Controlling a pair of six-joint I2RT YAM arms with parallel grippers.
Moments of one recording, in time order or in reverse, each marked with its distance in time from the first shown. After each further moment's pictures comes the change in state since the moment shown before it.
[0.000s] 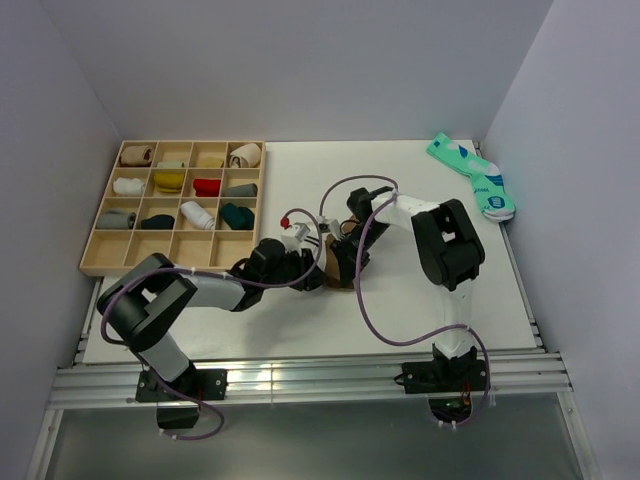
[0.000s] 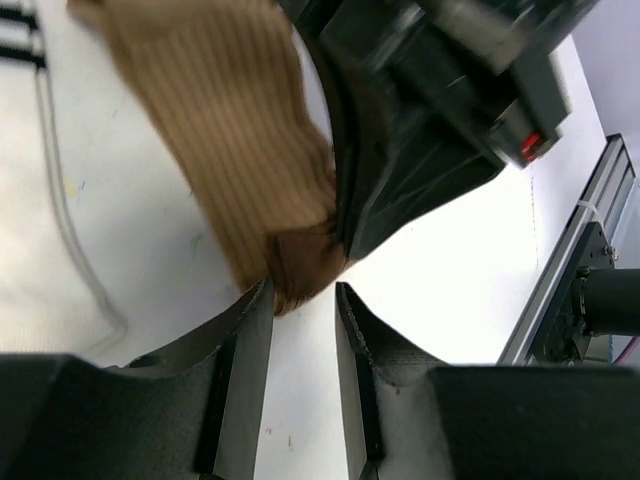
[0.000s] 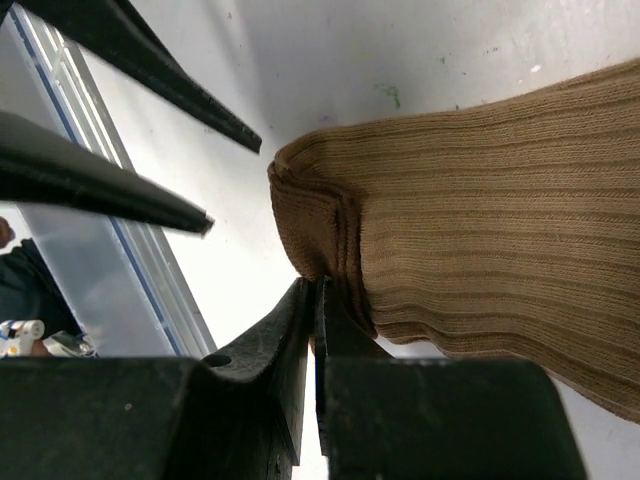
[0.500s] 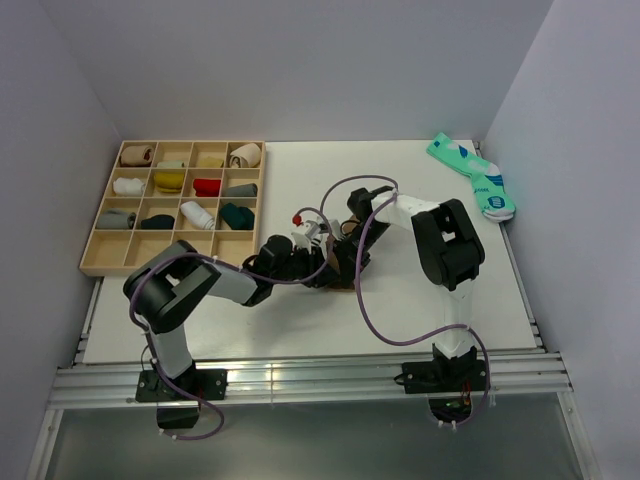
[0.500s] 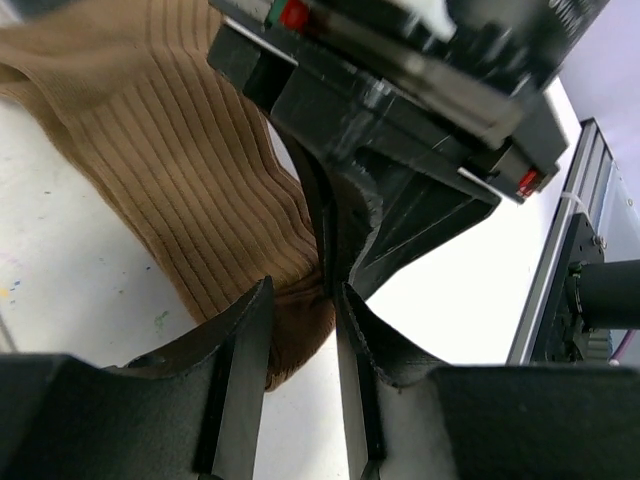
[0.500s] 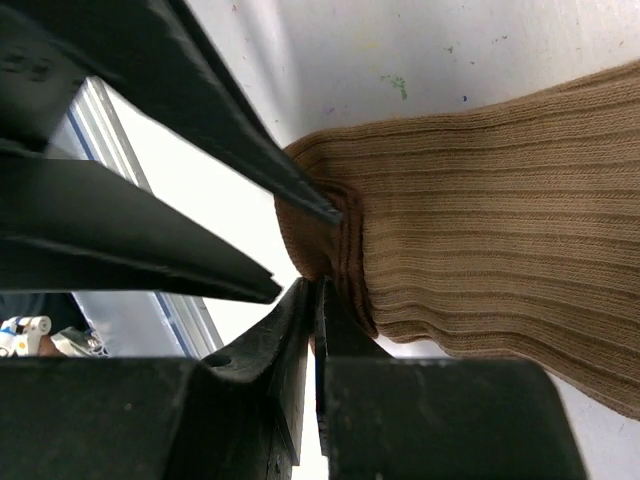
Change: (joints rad) left arm 0.000 0.151 0.084 0.135 0.088 0.038; right arm -0.003 0.003 0.005 -0.024 -0.002 -0.001
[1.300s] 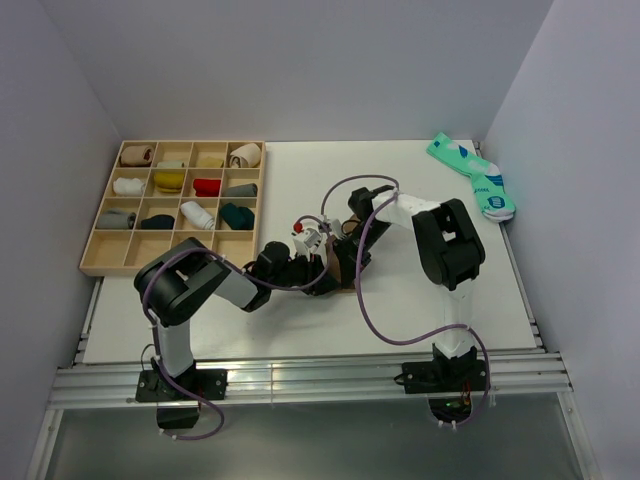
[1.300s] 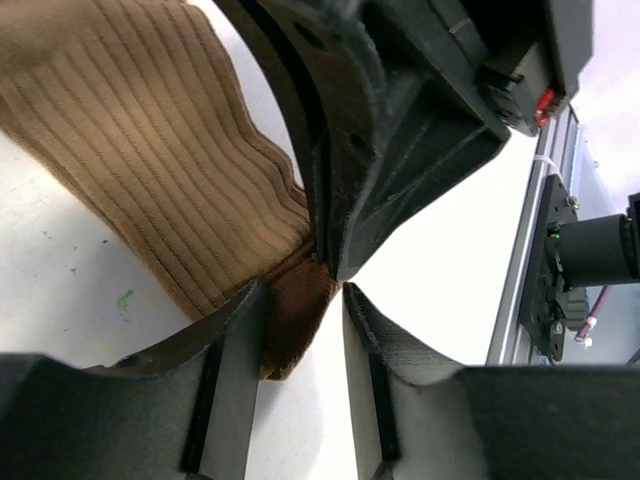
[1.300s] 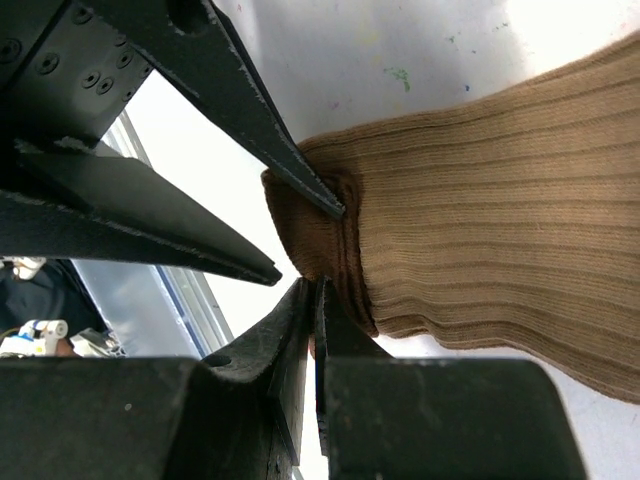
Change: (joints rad) left arm 0.003 0.085 -0.050 0.156 0.108 -0.023; right arm -0.005 0.000 0.007 -0.018 -0.008 0.020
